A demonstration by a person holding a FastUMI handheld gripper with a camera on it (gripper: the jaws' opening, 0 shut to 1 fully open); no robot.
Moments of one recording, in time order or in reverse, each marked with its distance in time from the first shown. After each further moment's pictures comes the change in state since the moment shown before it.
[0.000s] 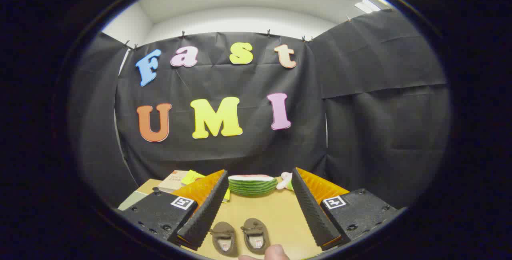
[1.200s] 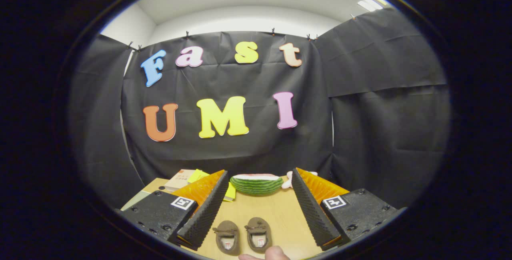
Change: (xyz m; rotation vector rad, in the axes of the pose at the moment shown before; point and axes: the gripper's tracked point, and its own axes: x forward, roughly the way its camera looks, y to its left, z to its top) arm -0.003 0.012 0.009 -0.004 0.030 0.069
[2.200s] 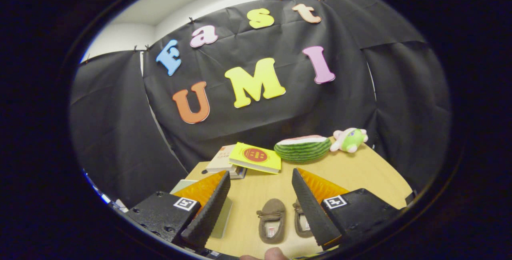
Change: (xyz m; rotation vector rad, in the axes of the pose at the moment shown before) arm 0.028 0.073 -0.090 0.179 0.281 0.282
